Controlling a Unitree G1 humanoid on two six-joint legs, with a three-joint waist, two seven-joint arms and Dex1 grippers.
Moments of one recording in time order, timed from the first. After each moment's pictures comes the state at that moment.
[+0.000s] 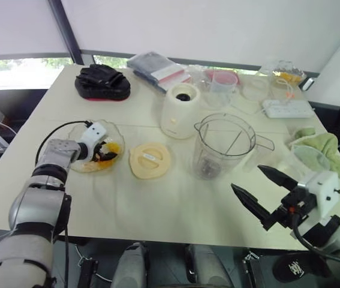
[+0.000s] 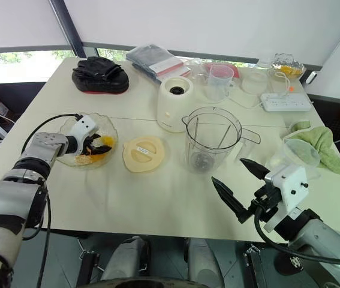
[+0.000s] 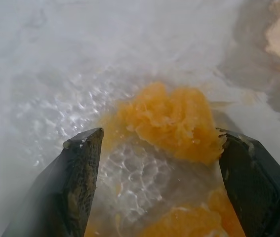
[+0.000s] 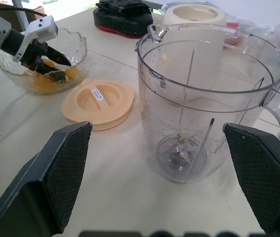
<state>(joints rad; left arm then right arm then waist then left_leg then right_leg) -0.94 0.57 -0.13 1.28 0.12 -0.07 -0.85 0.49 -0.65 -0.45 -0.98 0.80 0.56 0.38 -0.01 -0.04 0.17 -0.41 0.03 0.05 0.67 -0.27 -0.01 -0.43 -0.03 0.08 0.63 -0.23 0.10</state>
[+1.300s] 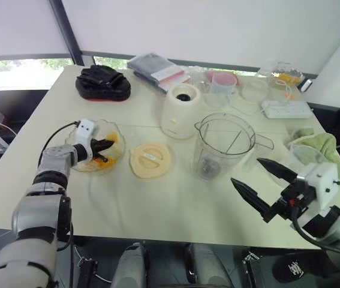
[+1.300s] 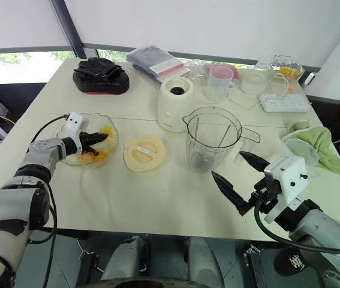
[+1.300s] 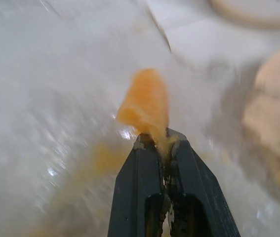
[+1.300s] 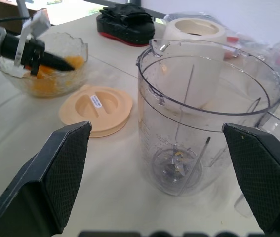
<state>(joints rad) -0.87 0.55 0.15 1.21 -0.09 -0.05 -0.92 0.40 -0.68 -0.45 -0.93 0.79 0.57 0.41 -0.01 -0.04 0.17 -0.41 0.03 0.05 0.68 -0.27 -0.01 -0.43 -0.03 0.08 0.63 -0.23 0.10</state>
